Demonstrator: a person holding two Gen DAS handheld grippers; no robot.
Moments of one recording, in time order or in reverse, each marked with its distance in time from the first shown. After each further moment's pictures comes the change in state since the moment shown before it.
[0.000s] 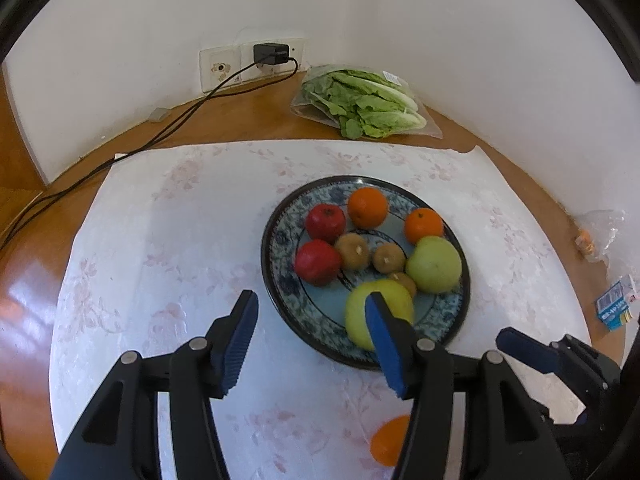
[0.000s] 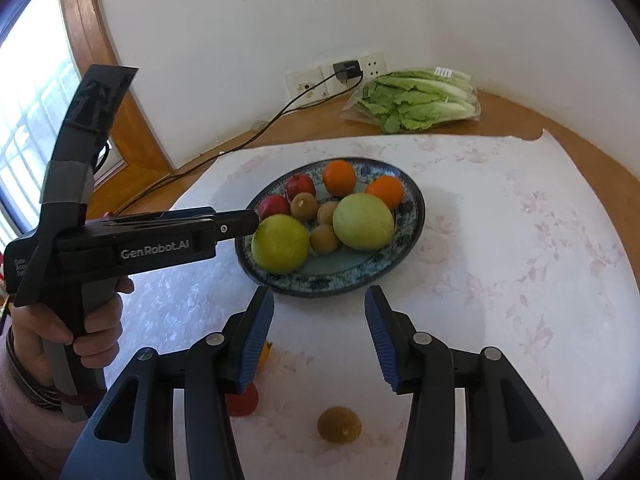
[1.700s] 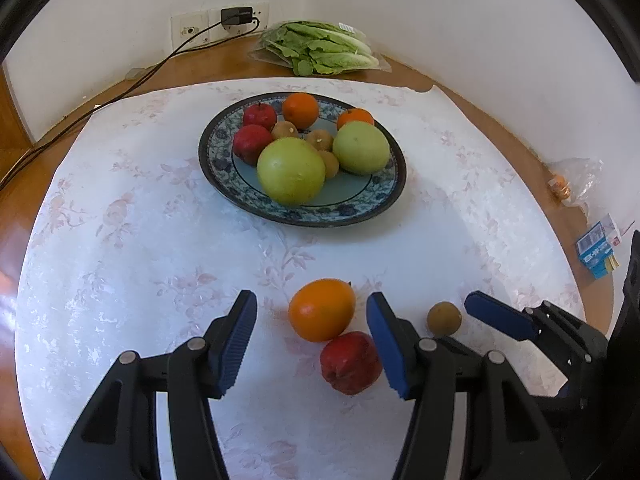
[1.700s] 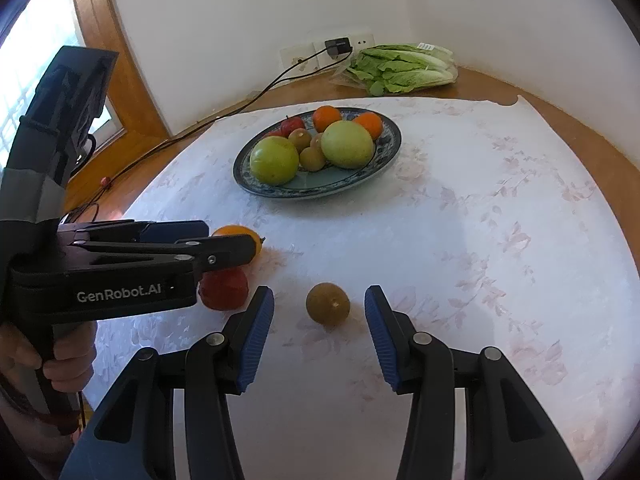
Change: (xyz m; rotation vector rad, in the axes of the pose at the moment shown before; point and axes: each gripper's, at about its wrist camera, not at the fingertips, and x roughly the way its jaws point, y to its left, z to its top) left arm -0.017 -0.045 -0.071 0.045 0.106 -0.049; right arm -0.025 0.000 -0.059 -0.012 0.047 -0.048
